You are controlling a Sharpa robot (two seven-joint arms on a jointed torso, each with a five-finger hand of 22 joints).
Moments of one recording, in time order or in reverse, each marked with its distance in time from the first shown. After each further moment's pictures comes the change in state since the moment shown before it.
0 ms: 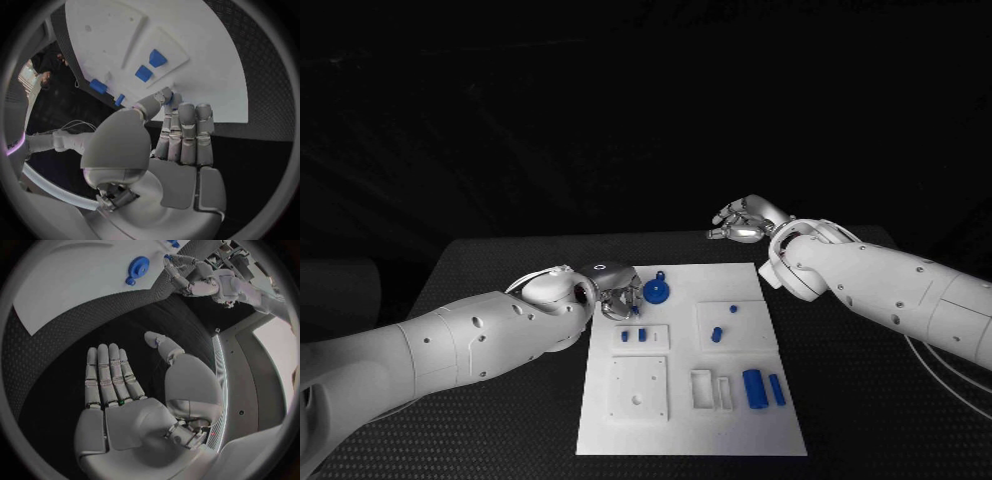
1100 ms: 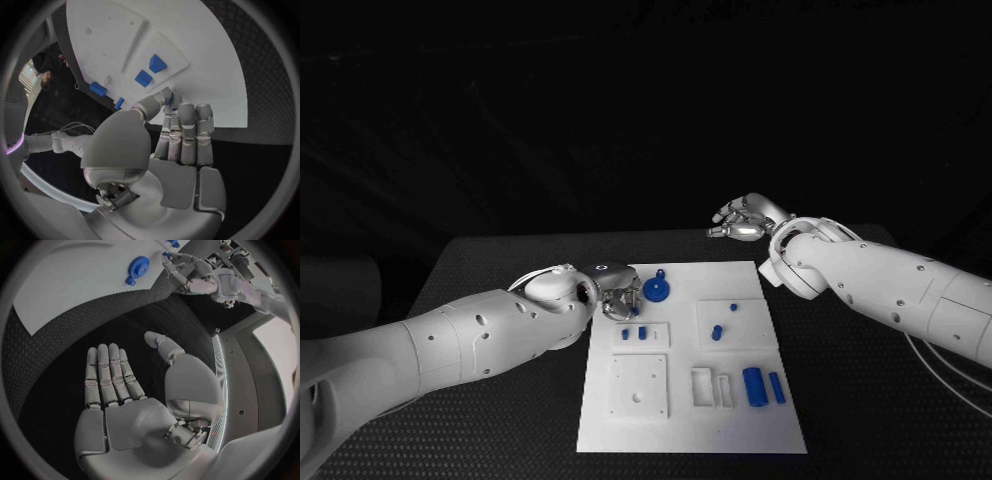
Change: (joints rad) left arm 0.000 0.012 -0.005 -0.015 0.000 0.033 -0.007; left_hand -0.002 0.005 0.002 -0.002 0.000 -0.005 -0.001 -0.002 0.000 -0.001 -0.001 -0.004 0.000 0.001 0.002 0.000 -0.001 0.002 0.002 -0.002 0.000 0.000; right arm 0.000 0.000 0.000 0.000 0.000 0.000 0.000; right_hand 0.000 0.000 0.000 0.000 0.000 0.000 0.000 0.000 -0.001 0.000 0.000 0.004 -0.003 0.000 0.000 0.000 -0.003 0.000 0.000 0.000 0.000 0.001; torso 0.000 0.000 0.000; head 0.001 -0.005
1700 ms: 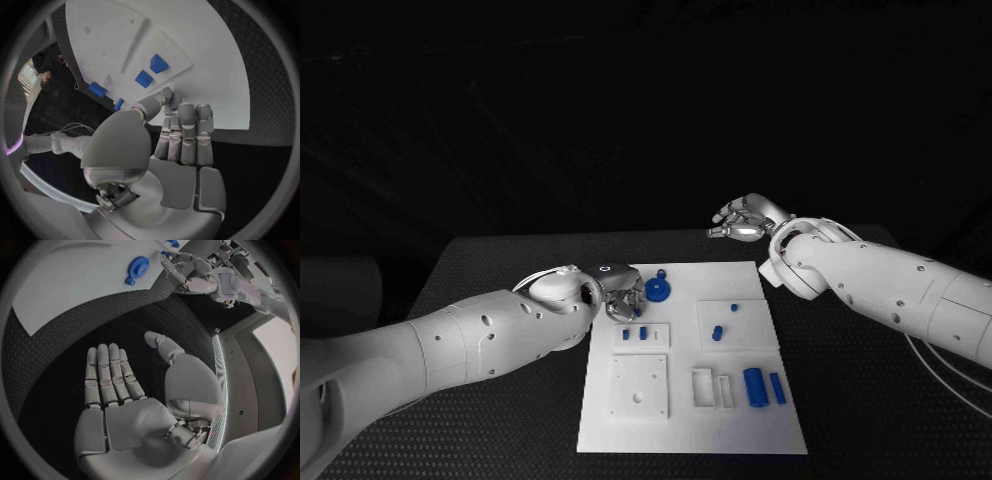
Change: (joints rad) left arm -0.003 0.016 -0.002 -0.009 -0.002 0.001 -0.006; left_hand 0.001 -0.001 -0.001 -0.001 0.000 0.006 0.001 0.000 -0.002 -0.001 -0.001 0.000 0.000 0.004 -0.001 0.000 0.000 0.000 0.002 0.002 0.000 0.000; right arm 0.000 0.002 0.000 0.000 0.000 0.000 0.000; right_hand 0.000 0.000 0.000 0.000 0.000 0.000 0.000 0.000 0.000 0.000 0.000 0.000 -0.002 0.000 0.000 0.000 -0.001 0.000 0.000 0.000 0.000 0.001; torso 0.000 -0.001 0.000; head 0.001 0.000
